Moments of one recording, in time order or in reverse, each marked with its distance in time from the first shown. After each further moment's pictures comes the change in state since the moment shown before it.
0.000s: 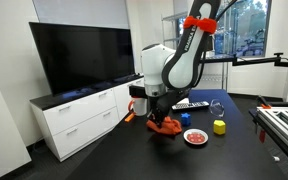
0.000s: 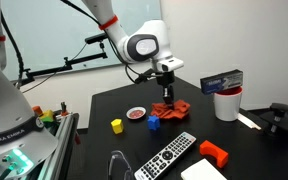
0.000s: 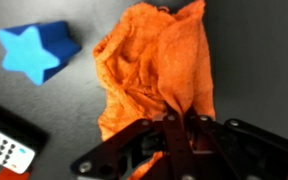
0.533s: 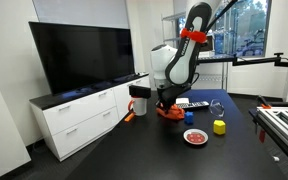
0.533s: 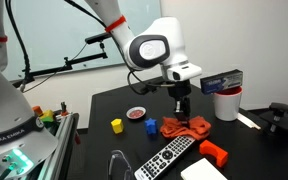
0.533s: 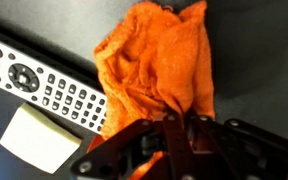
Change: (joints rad) arm -0.047 0.040 -0.152 0.010 -0.029 0.026 0.012
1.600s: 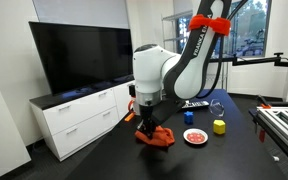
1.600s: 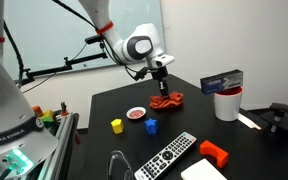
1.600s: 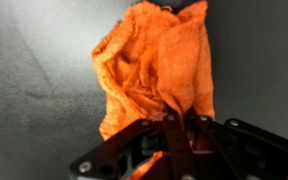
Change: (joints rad) arm 0.203 -0.006 0.143 0.020 -0.026 0.036 0.068
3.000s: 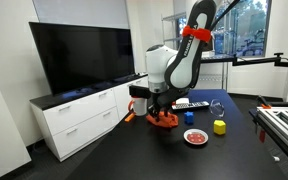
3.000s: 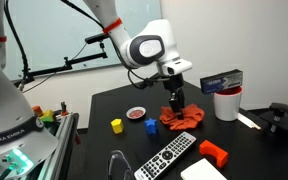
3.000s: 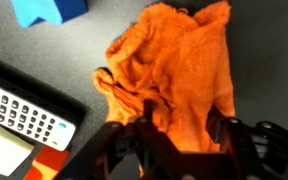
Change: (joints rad) arm -0.133 -0.004 -0.105 -0.026 -0.002 -0.001 -0.003
